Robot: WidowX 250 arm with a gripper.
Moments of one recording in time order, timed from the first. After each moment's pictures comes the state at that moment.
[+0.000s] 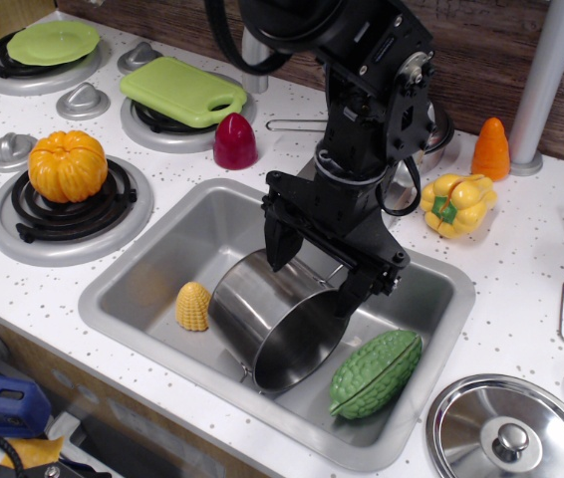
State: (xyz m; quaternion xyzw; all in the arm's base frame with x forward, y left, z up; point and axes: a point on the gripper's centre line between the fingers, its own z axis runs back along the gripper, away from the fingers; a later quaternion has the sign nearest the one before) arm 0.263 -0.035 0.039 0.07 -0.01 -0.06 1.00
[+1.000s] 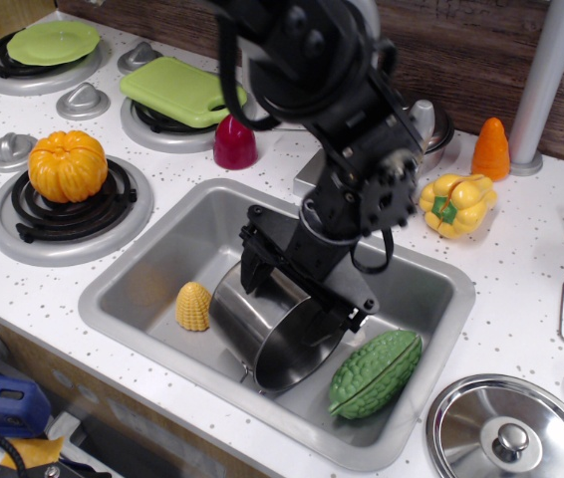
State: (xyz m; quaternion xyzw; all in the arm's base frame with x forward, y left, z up) arm 0.252 -0.023 0.006 0.18 -0.03 -0.06 0.98
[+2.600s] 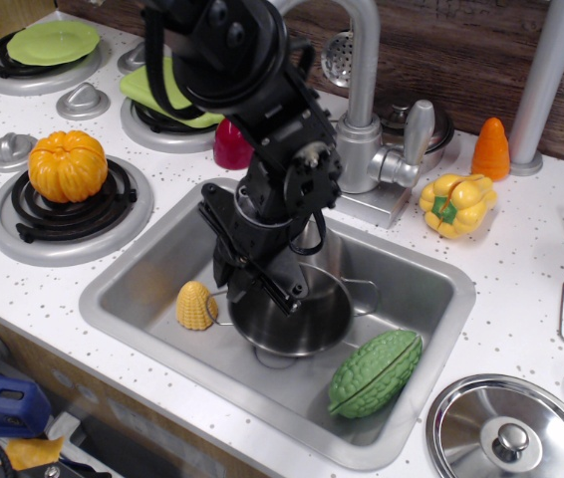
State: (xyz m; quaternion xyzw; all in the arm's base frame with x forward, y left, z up) arm 0.258 0.014 0.006 0.13 -0.04 -0.15 0.98
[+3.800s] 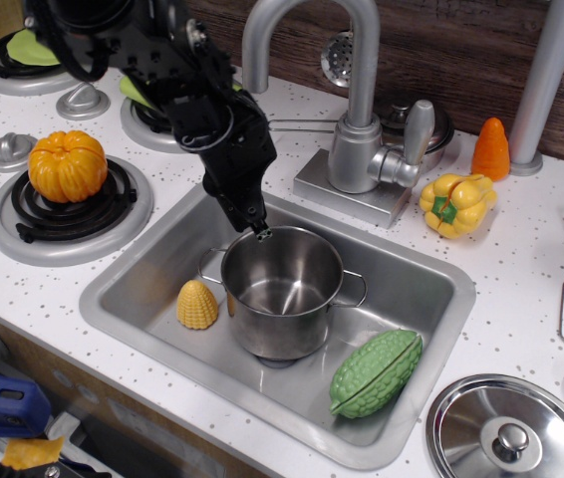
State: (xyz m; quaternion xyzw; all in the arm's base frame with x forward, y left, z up) arm 0.298 0.051 0.024 0.01 -0.19 -0.27 0.95
